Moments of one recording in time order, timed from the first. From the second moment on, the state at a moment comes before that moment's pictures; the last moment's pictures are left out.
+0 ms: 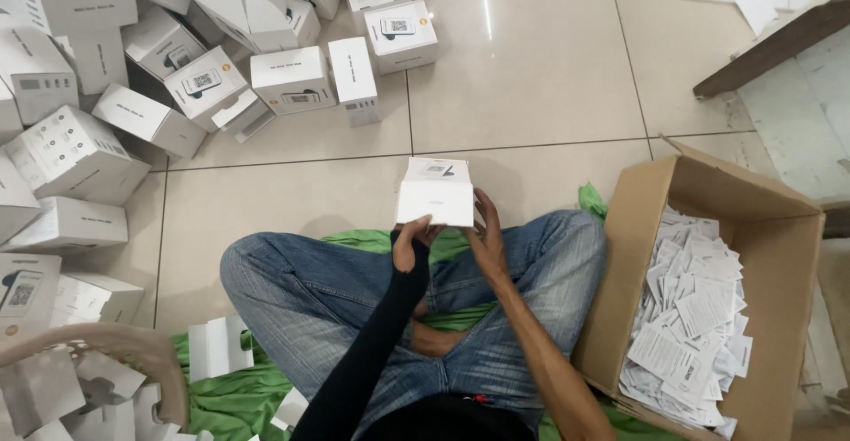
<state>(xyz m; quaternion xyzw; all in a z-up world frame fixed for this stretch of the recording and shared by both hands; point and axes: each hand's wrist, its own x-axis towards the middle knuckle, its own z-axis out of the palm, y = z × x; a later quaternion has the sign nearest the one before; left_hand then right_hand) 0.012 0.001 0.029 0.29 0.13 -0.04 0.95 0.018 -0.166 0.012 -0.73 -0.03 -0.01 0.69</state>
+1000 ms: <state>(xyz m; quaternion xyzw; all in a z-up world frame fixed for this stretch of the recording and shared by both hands) 0.048 -0.031 0.051 0.90 -0.24 0.10 0.35 -0.081 -0.579 0.016 -0.94 0.26 -0.13 0.16</state>
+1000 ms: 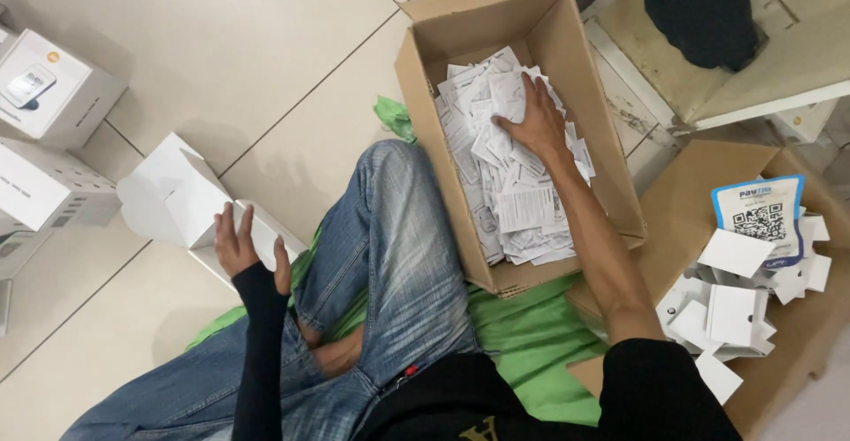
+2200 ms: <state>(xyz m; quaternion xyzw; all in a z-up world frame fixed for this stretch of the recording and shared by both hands) -0.007 -0.249 0.043 0.46 -0.10 -0.52 0.71 -0.146 -0.417 0.184 -0.83 0.09 -0.11 0.55</state>
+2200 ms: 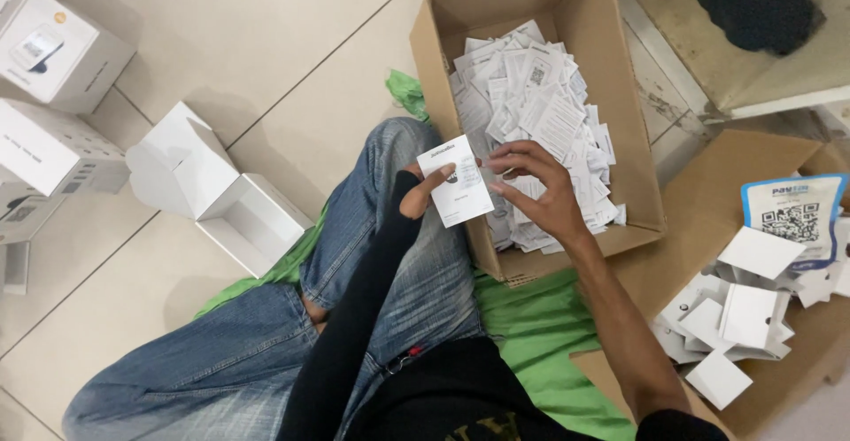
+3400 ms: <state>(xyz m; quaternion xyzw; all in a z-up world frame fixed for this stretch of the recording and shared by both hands) -0.017 -0.172 0.047 0.57 -0.04 -0.39 0.72 -0.073 -0.527 0.176 -0.87 0.14 -0.29 0.38</state>
